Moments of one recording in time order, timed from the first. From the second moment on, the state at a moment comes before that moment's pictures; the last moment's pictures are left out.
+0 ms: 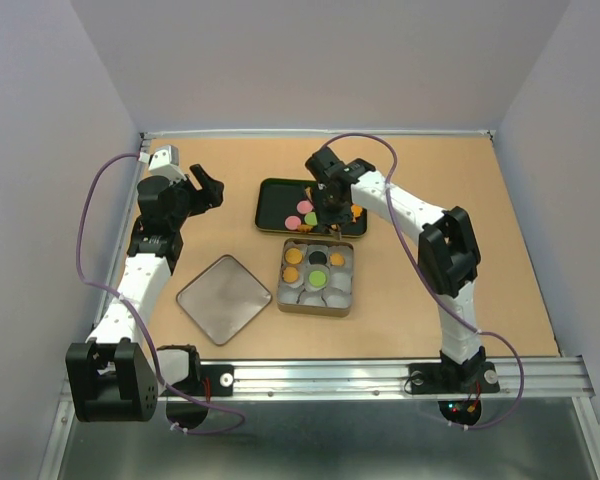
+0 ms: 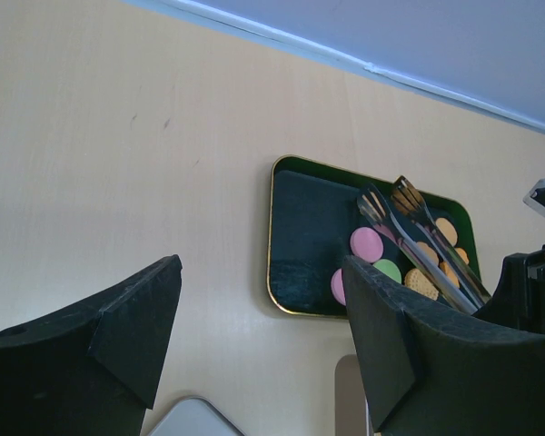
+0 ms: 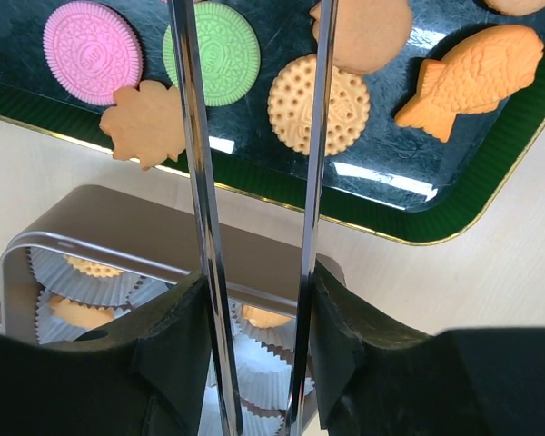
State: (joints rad) left arm -0.02 1.13 0.81 0.06 0.17 -0.39; right arm 0.64 2.09 1.85 -0.94 0.16 0.40
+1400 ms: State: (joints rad) left arm -0.02 1.11 0.81 0.06 0.17 -0.40; right arm 0.61 2.08 1.80 -0.95 0.02 0.45
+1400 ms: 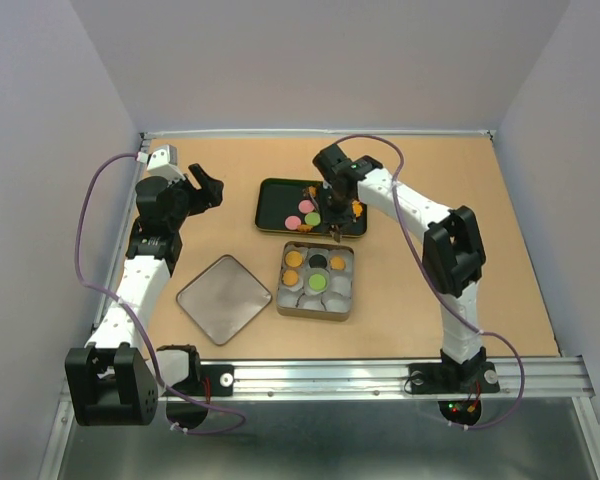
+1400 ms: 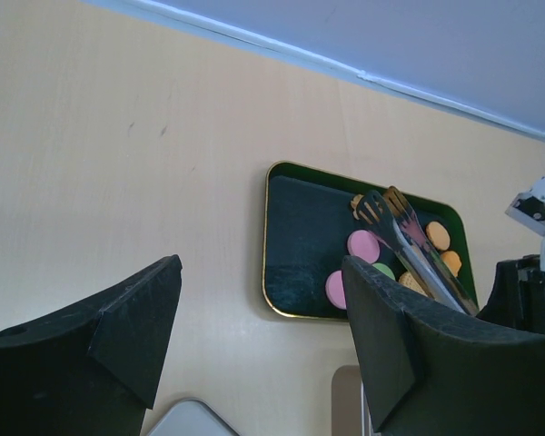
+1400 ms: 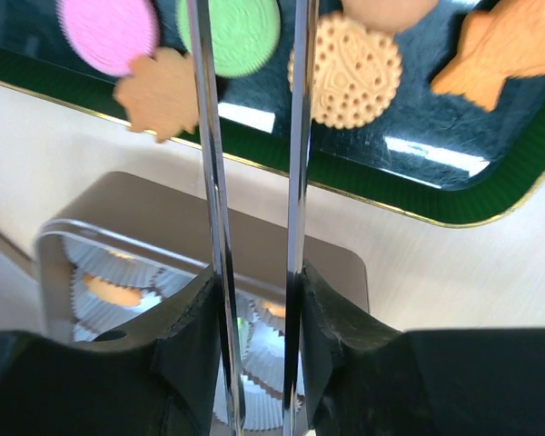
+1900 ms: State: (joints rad) left arm -0.02 1.11 0.81 0.06 0.17 -0.40; right arm 0.60 1.71 1.85 -1.11 0.04 0.42
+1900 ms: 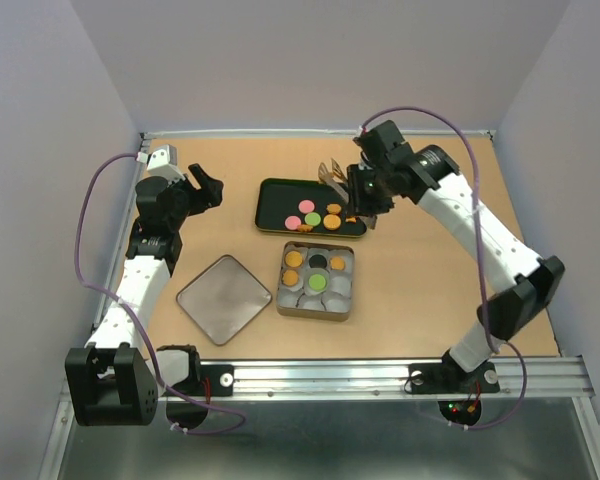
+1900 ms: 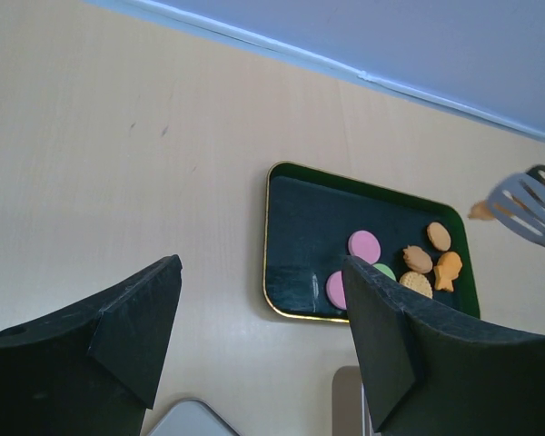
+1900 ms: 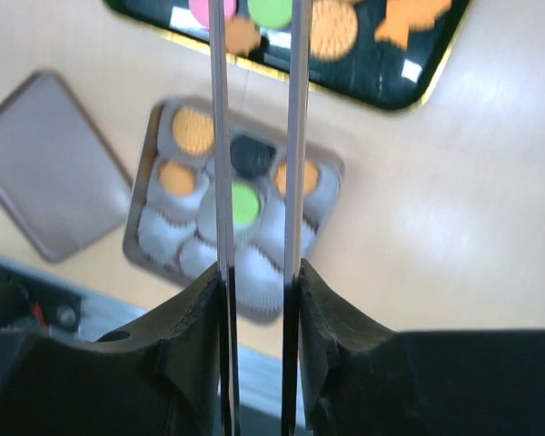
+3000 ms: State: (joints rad) left arm -0.02 1.11 0.81 0.05 0.09 -0.37; right arm 0.62 1.10 1.18 -1.25 -0.36 0.53
